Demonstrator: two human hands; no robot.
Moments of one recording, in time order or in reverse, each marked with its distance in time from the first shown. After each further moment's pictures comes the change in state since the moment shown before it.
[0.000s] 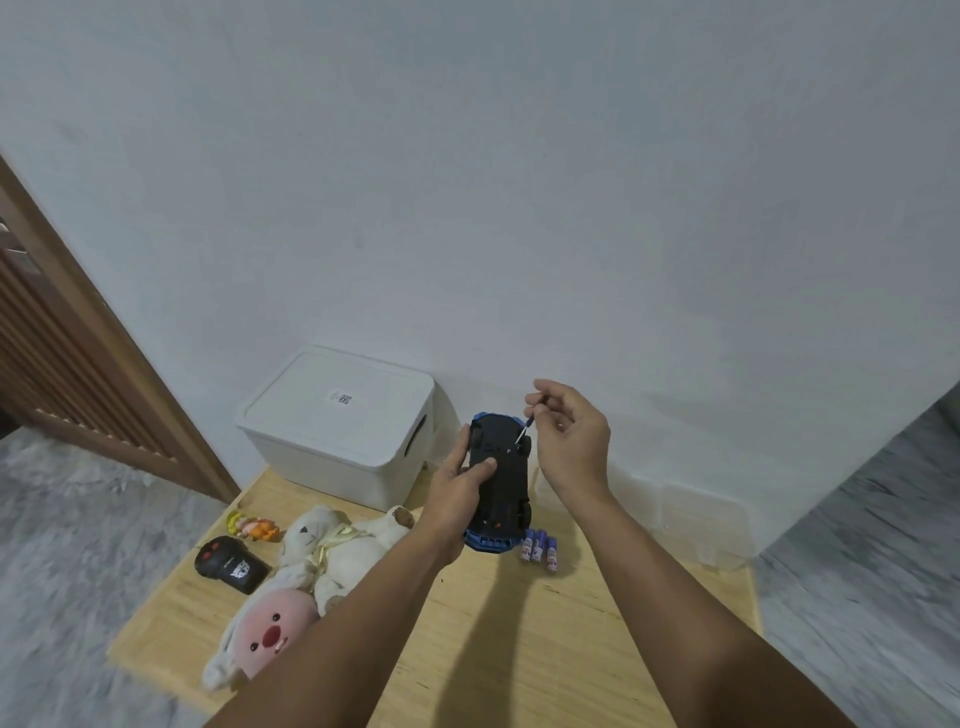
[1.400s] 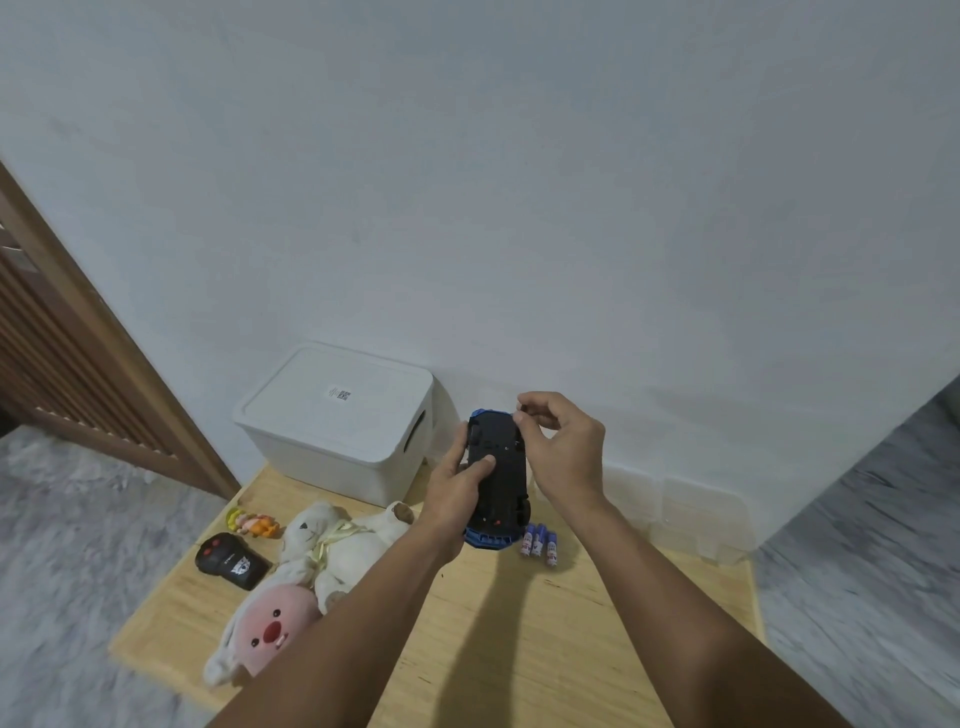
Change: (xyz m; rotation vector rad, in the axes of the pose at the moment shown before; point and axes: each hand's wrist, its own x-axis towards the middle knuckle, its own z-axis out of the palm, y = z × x) left_hand -0.002 -0.001 0.001 -0.010 0.015 0.002; right_hand -0.009 0.006 -0.001 -0.219 -0.021 -0.180
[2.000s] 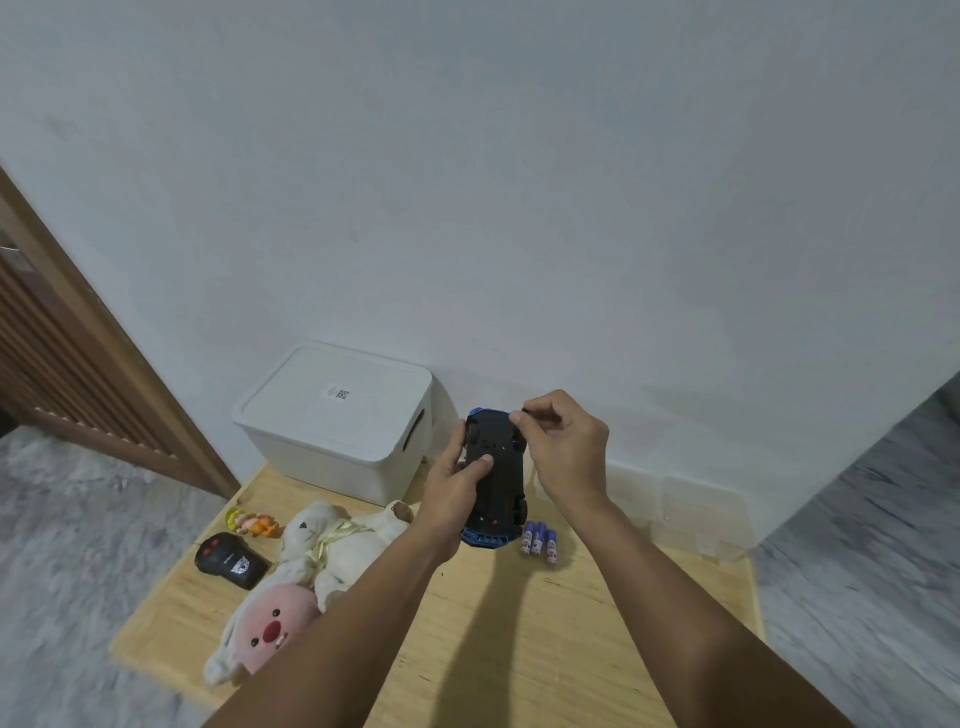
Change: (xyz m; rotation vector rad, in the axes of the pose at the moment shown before) left_hand 0.000 -0.001 -0.003 0.037 -0.012 0.055; right_hand -0.001 0.002 -0.003 0.054 0.001 0.014
